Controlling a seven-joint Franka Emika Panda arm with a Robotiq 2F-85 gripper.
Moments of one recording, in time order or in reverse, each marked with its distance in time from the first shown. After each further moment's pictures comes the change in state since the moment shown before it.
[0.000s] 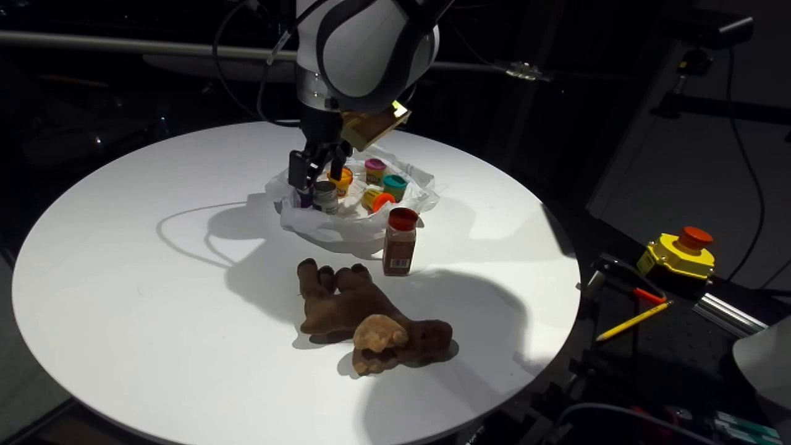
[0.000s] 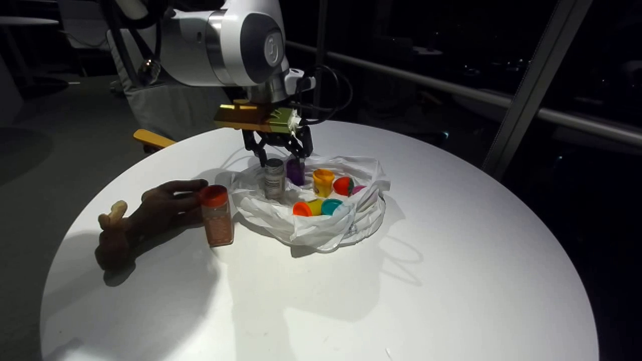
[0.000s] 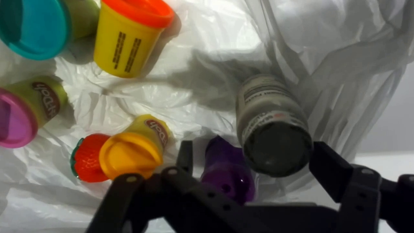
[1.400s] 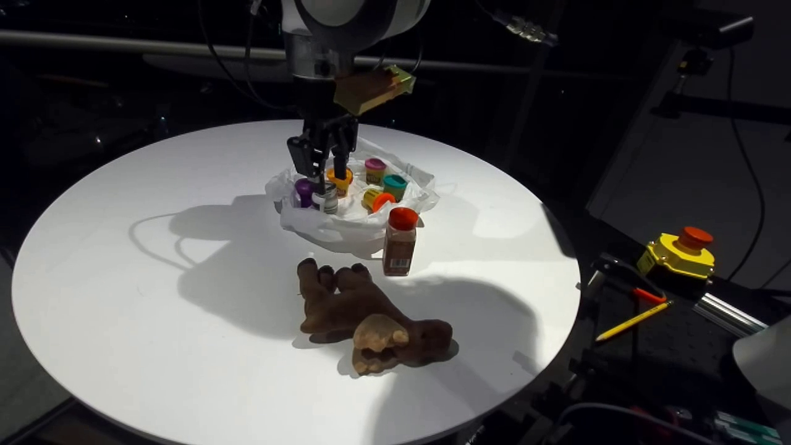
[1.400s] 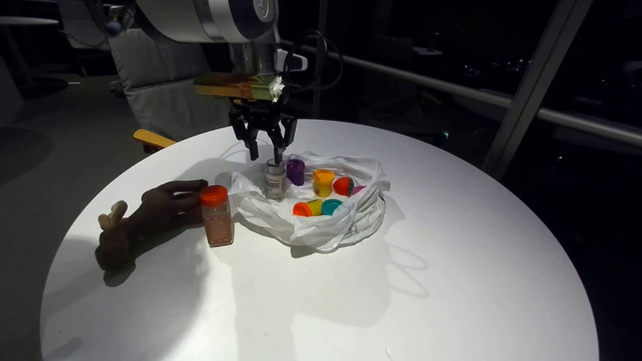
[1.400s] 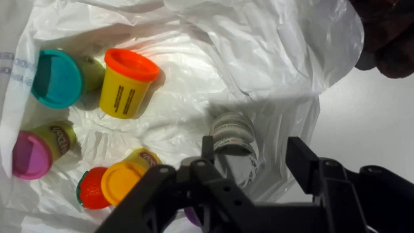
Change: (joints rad) arm -0.001 -0.078 0.043 0.031 0.033 -0.286 0.040
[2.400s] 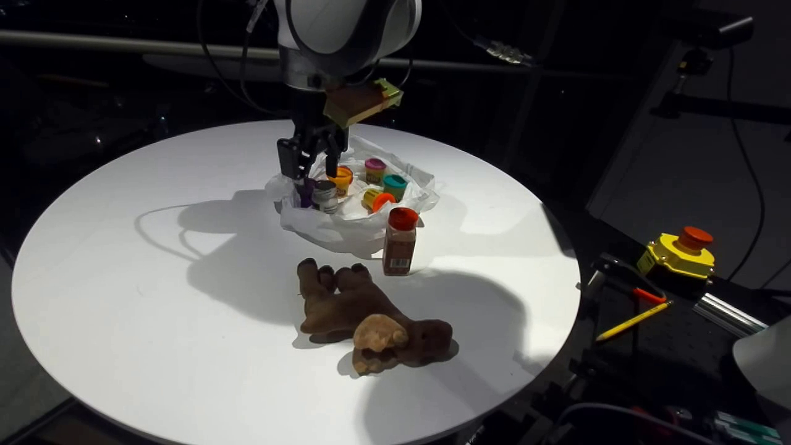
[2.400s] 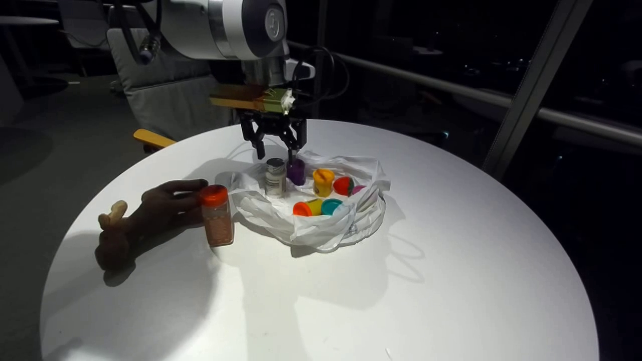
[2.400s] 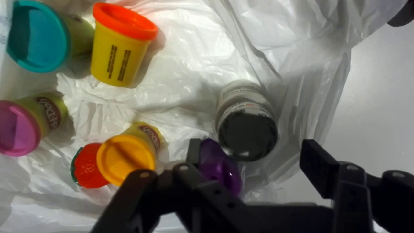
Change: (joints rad) arm -0.015 0.079 -0.003 0.074 -0.003 0.075 -0.003
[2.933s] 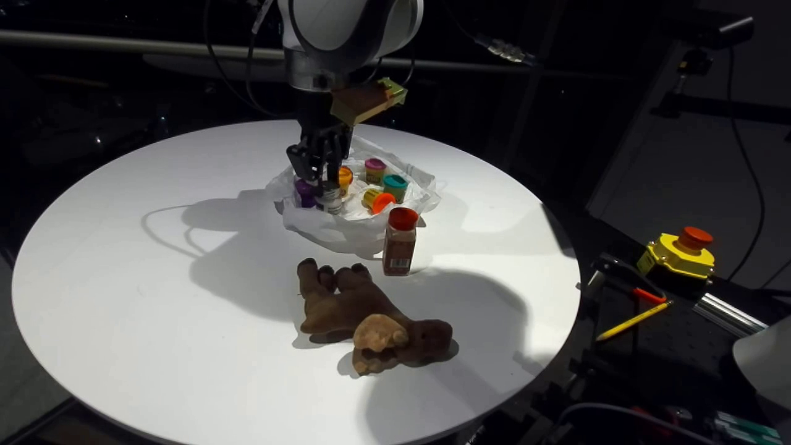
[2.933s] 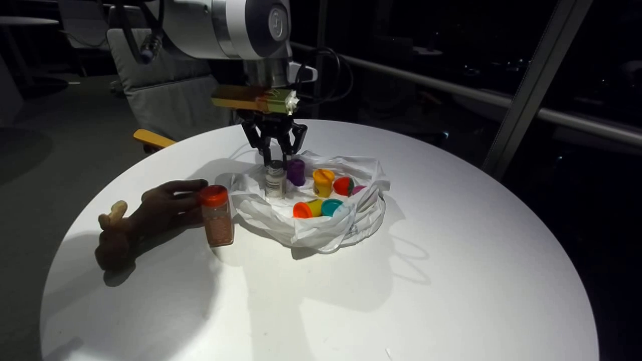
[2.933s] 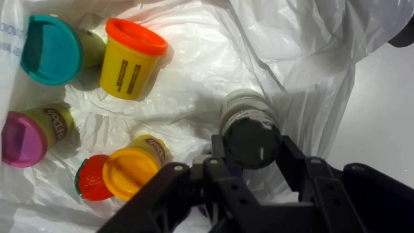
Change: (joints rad) arm -0.014 -0.003 0.006 0.000 0.003 -0.046 -0.033
